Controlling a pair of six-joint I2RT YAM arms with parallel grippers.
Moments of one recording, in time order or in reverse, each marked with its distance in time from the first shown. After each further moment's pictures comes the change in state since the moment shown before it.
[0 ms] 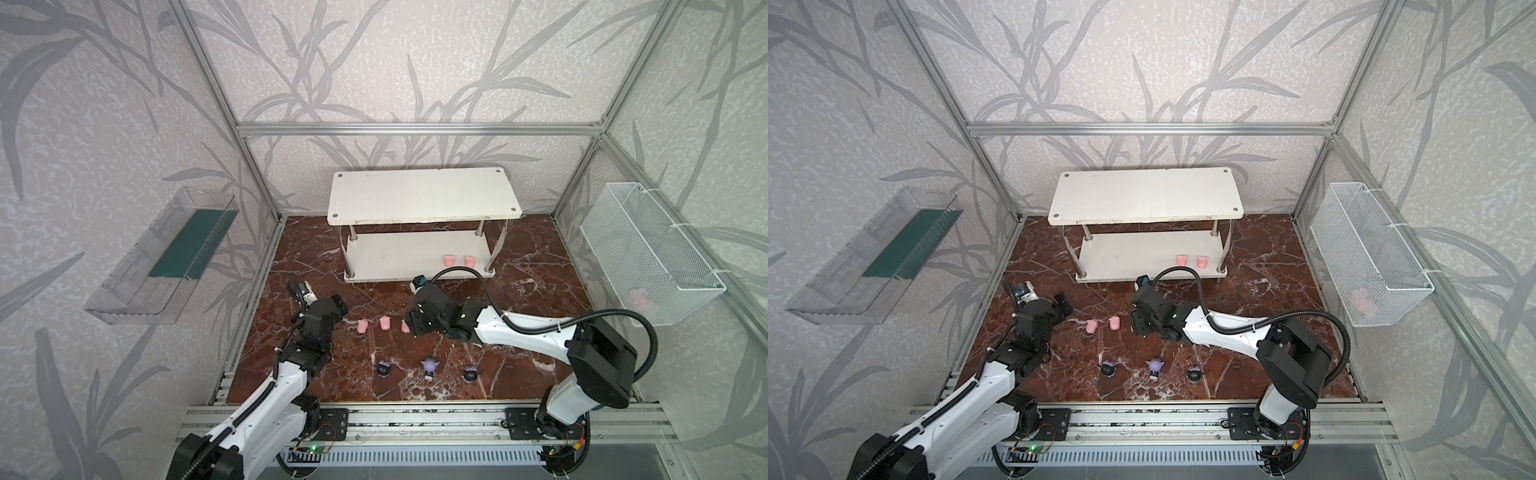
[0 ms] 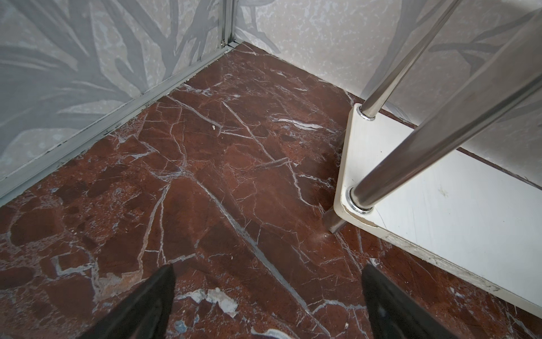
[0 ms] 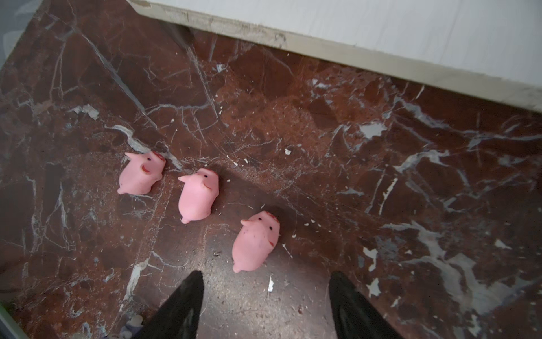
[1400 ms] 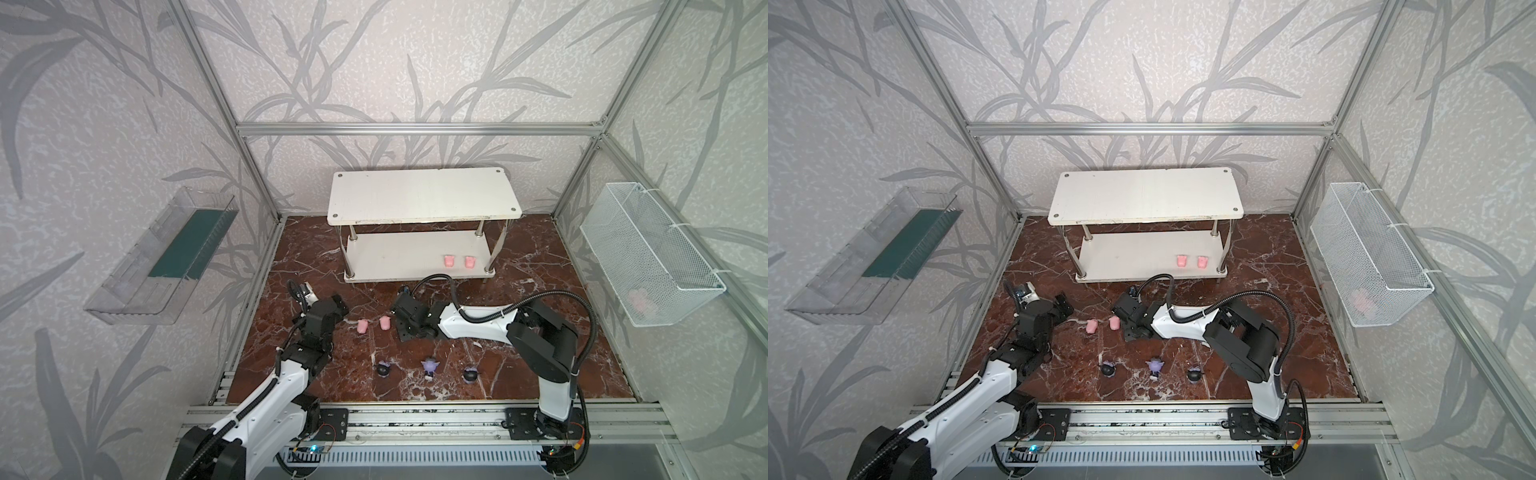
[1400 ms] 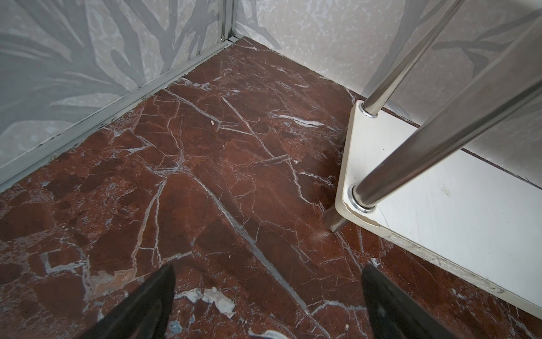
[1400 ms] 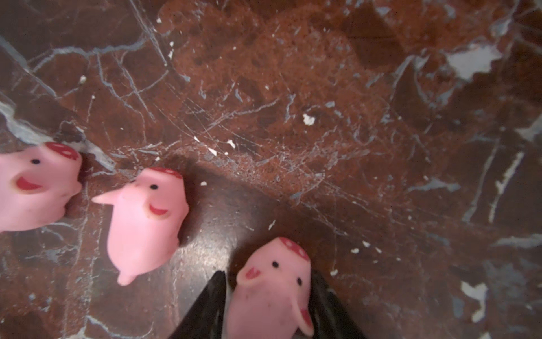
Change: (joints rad) left arm 0.000 0.037 -0.010 0.040 0.003 -0.014; right arm 0.041 0.298 0.191 -0.098 0.029 0.130
